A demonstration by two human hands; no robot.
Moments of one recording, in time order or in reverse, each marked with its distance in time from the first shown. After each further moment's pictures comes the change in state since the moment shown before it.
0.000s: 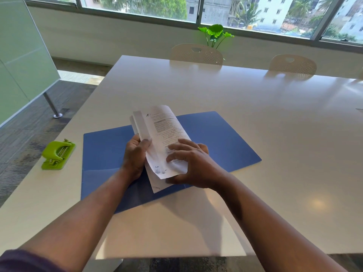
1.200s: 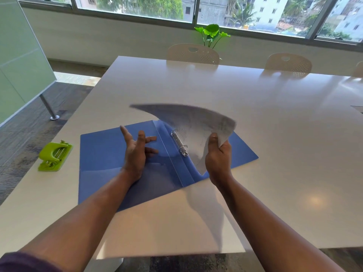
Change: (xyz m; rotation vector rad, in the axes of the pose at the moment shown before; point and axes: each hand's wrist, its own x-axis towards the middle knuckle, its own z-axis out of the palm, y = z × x) left_hand 0.009 -0.017 0.003 0.007 0.002 0.093; right_hand -0.005 0.019 0.009 0.814 0.882 0.463
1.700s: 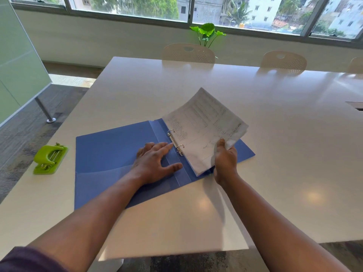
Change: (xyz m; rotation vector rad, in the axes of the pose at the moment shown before) left_hand -0.018 0.002 0.020 1.382 -0.522 0.279; right_hand 0.022 0.026 -0.021 0.343 0.155 0.415
